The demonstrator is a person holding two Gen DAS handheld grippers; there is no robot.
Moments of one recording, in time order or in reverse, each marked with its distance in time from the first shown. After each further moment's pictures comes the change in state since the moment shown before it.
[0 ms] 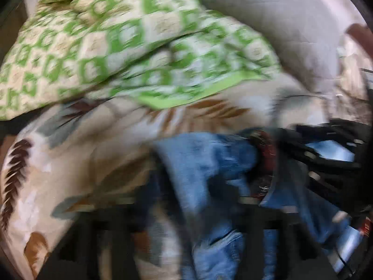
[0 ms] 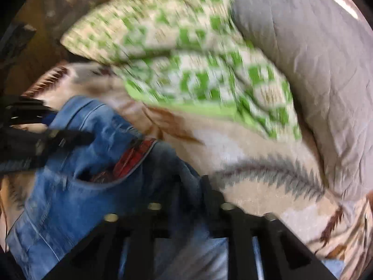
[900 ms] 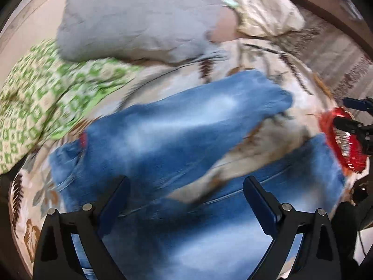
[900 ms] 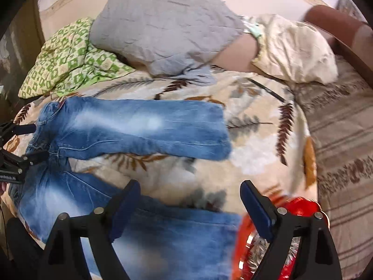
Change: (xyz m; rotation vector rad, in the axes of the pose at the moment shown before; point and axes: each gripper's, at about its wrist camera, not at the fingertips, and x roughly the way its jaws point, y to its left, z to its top) left arm -0.106 -0.271 -0.117 0.422 -0.082 -0.114; right arm -0.251 -0.160 -0.296 0.494 -0.049 -0.251
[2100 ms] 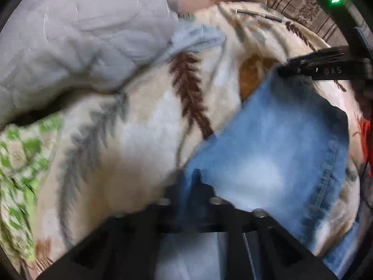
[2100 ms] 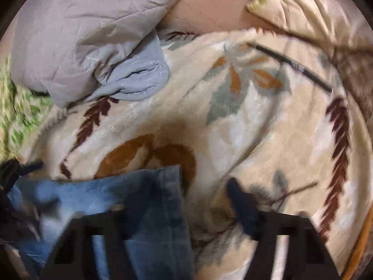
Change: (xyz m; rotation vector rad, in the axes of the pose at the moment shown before) left arm 0.206 0.001 0.154 0.258 0.171 -0.102; right arm 0.247 -0.094 0.148 0.162 0.222 0.073
